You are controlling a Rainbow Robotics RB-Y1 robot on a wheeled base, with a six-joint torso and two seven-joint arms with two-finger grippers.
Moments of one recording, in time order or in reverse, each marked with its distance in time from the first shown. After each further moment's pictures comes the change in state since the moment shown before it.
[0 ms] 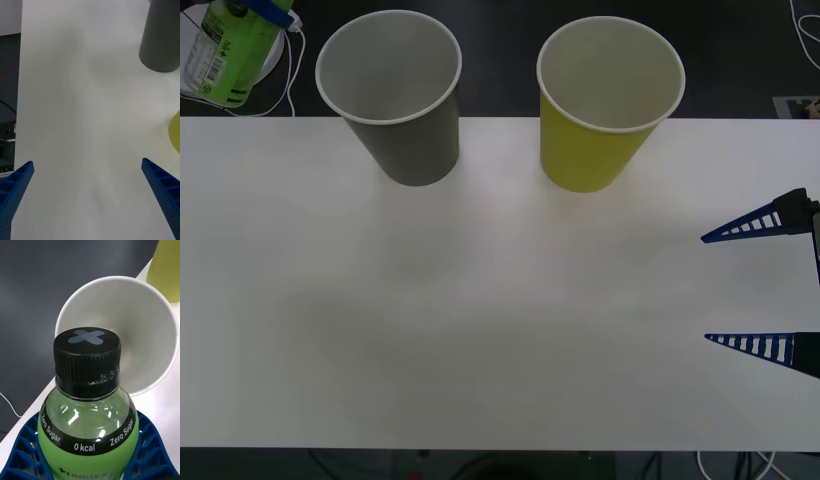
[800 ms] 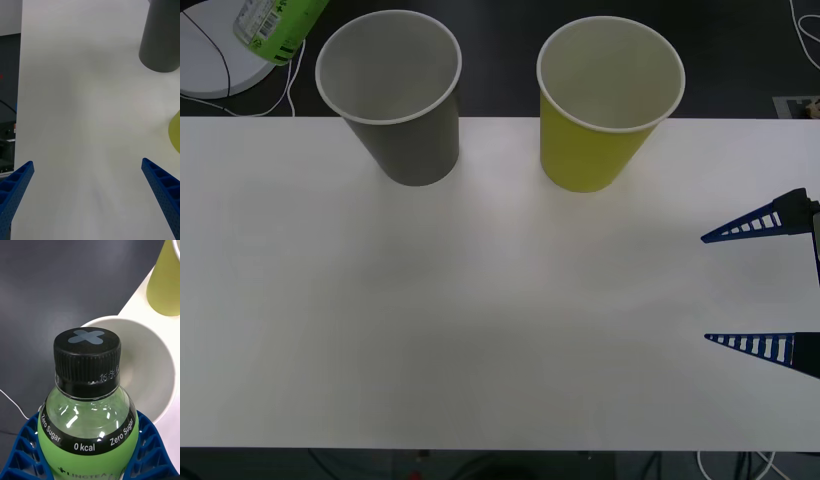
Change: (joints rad) right arm 0.000 0.000 0.000 0.000 0.000 0.000 0.000; left arm -0.300 -0.204 -0.159 0.321 -0.121 0.000 -0.046
